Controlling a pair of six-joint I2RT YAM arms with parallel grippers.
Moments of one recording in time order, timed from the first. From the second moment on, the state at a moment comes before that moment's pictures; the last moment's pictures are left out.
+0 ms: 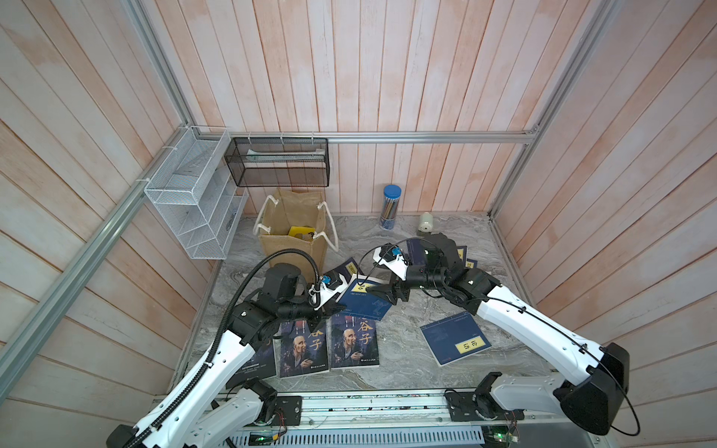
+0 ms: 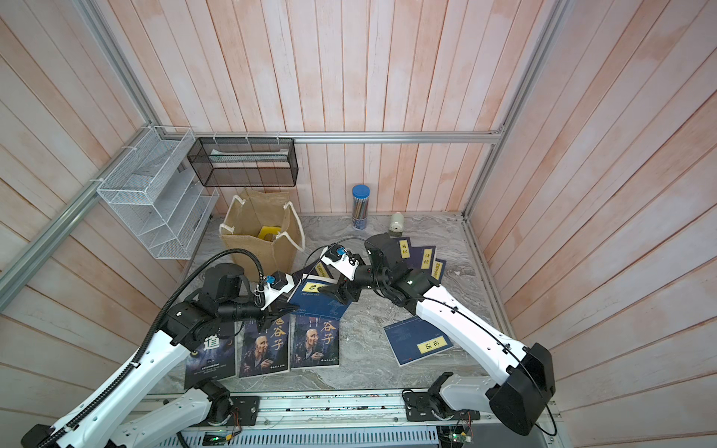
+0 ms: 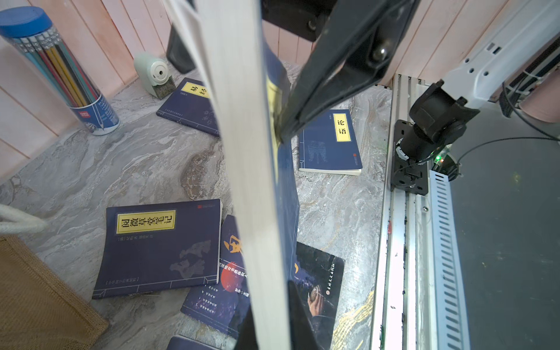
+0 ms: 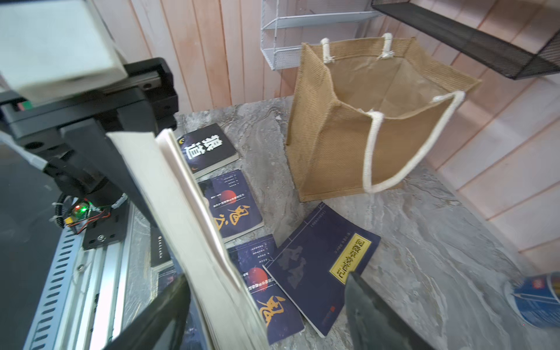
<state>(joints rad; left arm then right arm) -0.51 0.93 0.93 -0.66 0.60 0.41 0.74 1.29 1.15 -0.37 -0.55 -0.30</state>
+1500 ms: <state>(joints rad) -0.37 1.00 0.82 0.13 0.67 -0.68 0.66 1.32 0.93 0.47 -0.48 0.77</state>
